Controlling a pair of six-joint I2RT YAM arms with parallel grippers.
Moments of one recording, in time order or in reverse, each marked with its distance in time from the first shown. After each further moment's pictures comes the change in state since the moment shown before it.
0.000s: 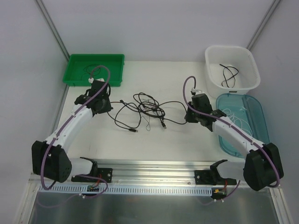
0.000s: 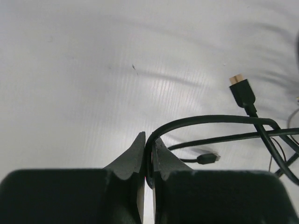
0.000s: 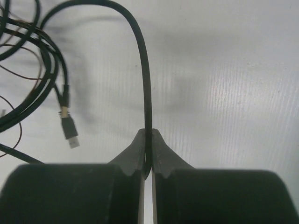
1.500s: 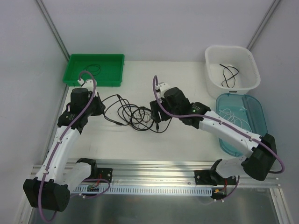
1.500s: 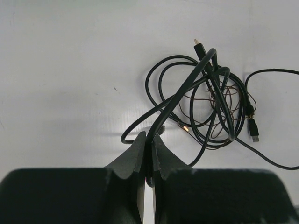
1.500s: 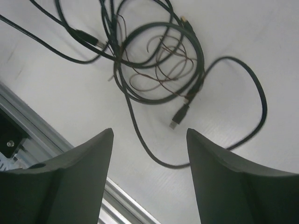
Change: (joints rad) left arm 0.153 -0.369 -0.154 0.140 0.291 0.235; right arm 0.402 0.093 0.363 -0.119 -0.050 -0.139
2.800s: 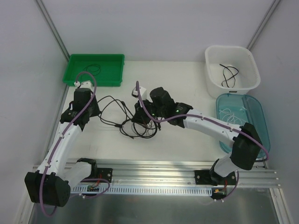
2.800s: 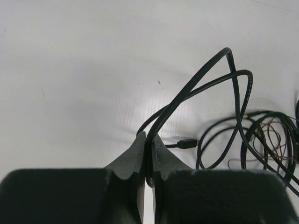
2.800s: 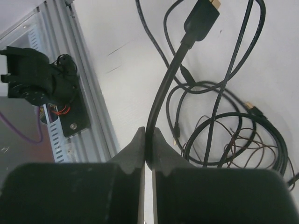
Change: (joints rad) left arm 0.002 0.056 -0.007 -0.032 -0.196 -0.050; right arm 0.097 0.235 0.087 0.343 -0.405 -0.111
